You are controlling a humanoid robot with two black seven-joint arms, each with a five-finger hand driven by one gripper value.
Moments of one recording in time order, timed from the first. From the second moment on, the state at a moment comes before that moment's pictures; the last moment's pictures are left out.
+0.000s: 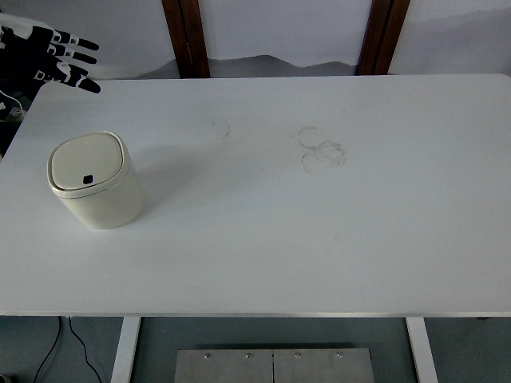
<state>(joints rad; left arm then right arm) -1.95 0.93 0.52 -1.25 -0.16 -0.29 0.41 0.04 0.00 0.22 0.16 -0.38 -0.02 -0.06</state>
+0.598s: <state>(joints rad) -1.83 0.92 0.18 -1.09 -0.26 -0.29 0.35 0.04 0.00 0.22 0.16 -0.38 -0.02 -0.06</state>
